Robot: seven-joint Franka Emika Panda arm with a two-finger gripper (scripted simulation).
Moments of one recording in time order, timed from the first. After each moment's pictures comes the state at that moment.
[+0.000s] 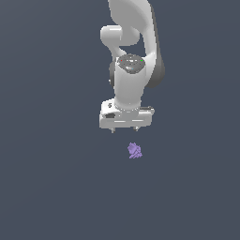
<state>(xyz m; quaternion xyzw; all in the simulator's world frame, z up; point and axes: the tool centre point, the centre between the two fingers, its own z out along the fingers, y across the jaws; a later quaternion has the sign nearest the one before) 0.012 0.020 0.174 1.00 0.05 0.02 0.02</state>
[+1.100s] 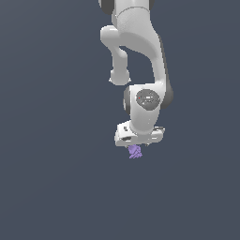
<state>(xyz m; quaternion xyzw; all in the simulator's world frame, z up) 0.041 0.078 0.090 1.00 0.06 0.00 0.00</state>
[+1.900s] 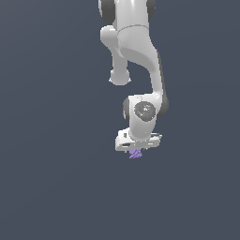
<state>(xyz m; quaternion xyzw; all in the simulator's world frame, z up) 0.040 0.079 0.041 1.00 0.06 0.00 0.00</state>
